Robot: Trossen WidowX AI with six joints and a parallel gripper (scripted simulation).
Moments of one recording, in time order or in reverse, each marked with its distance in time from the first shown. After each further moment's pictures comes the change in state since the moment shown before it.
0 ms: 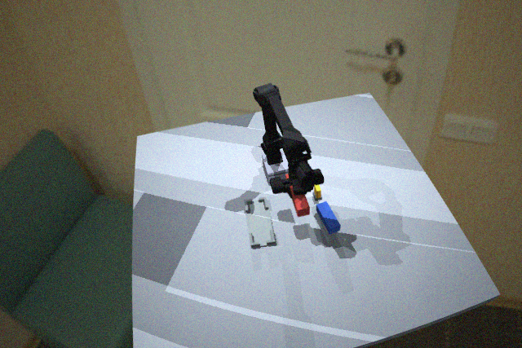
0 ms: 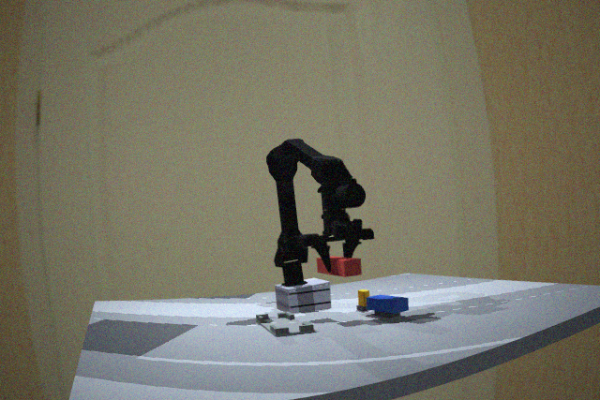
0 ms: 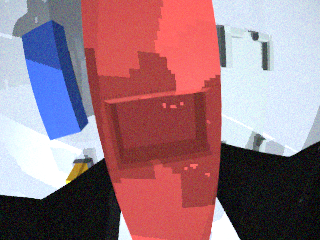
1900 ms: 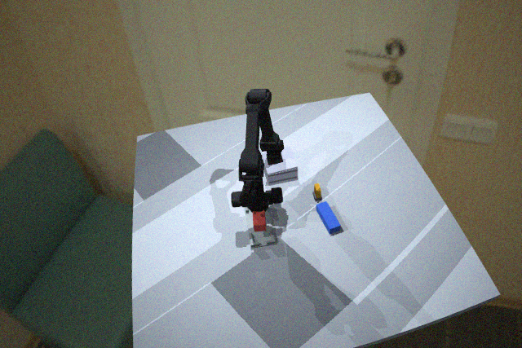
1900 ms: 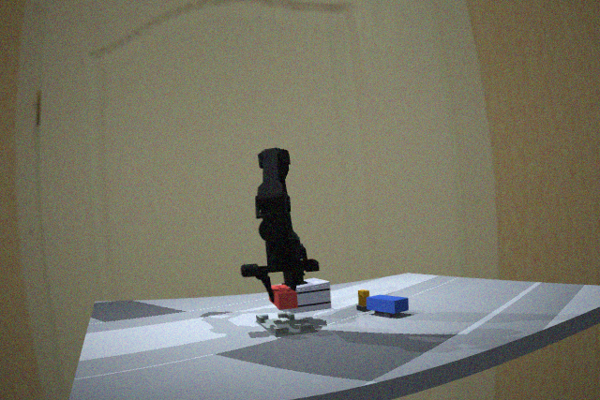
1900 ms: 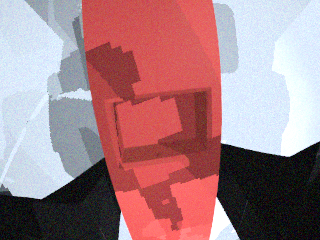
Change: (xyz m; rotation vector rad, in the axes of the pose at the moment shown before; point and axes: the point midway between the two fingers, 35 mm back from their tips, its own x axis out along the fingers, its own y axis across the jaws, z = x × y) arm 0.063 -0.149 -0.020 0.143 0.001 -0.012
